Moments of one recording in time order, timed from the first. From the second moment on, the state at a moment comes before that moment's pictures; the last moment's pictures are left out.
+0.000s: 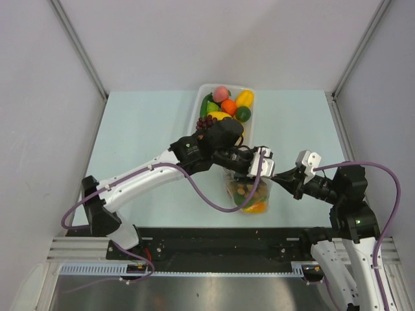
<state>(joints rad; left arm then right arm) -1.07 1.57 1.63 -0.54 0.62 0.69 0.16 0.49 0.82 -0.57 -0.88 -0.29</state>
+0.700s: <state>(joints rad) -1.08 1.62 1.68 -0.54 0.64 0.63 0.16 0.48 0.83 -0.60 -0.89 -0.30</state>
